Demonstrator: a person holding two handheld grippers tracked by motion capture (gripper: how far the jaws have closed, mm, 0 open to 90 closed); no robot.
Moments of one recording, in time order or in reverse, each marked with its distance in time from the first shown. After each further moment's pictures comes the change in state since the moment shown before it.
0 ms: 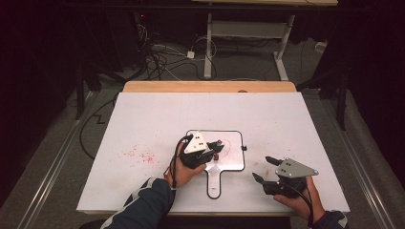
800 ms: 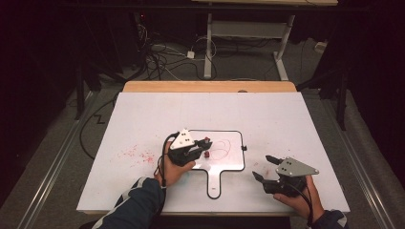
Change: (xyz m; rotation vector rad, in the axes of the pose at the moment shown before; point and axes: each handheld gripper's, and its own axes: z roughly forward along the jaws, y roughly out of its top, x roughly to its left) left arm 0.006 -0.009 -0.017 -0.008 -0.028 -0.051; right arm -0.001 0.001 0.002 -0.010 -0.003 0.021
